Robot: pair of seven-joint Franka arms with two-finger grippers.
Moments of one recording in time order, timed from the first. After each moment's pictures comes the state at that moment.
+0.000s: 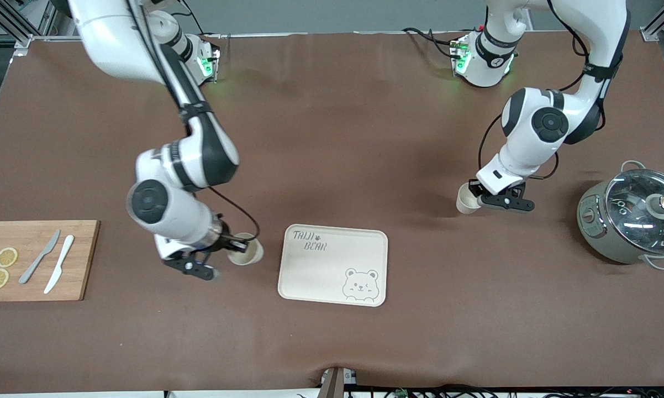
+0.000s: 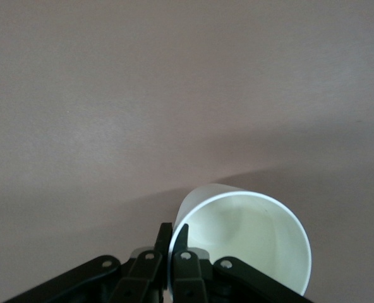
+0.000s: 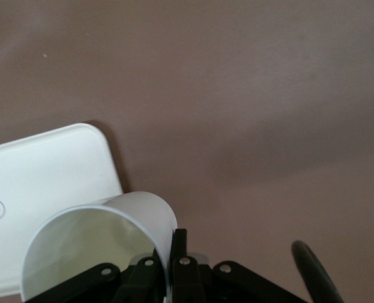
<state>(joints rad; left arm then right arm) -0.16 0.19 -0.04 -2.34 0.03 2.63 -0.01 0.40 0.58 -0.11 -1.43 0.21 2.01 0.53</state>
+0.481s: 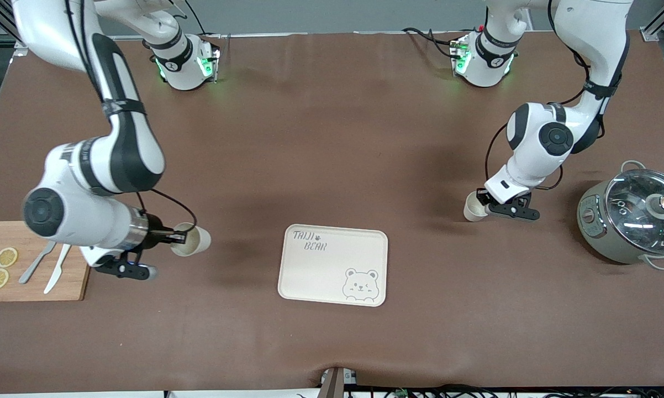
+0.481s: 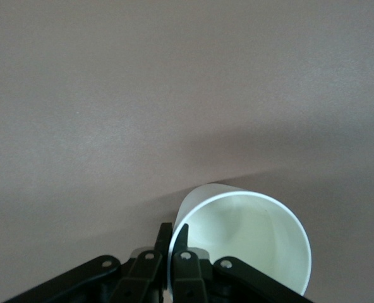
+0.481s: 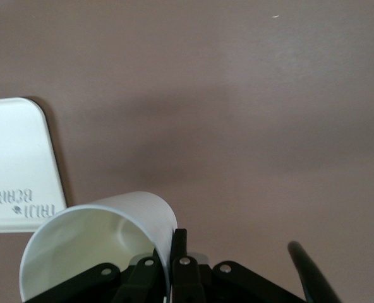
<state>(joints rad) -0.11 0.28 -0.04 -2.34 0.03 2.73 0.05 0.23 0.51 -0.11 -1.44 0.21 1.83 0.20</state>
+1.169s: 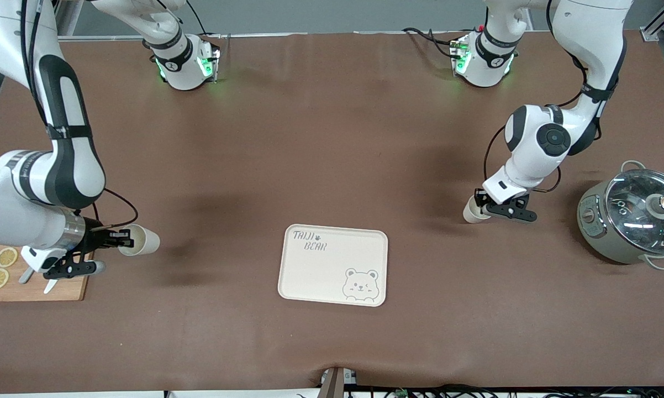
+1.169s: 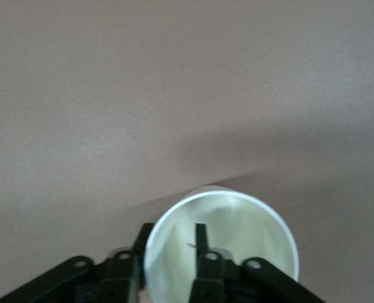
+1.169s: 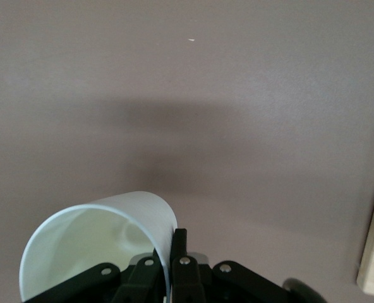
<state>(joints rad) -0.11 0.29 -0.04 -2.34 0.03 2.76 0.08 0.04 0.49 -0.11 -1.66 0.21 2.09 -0.28</state>
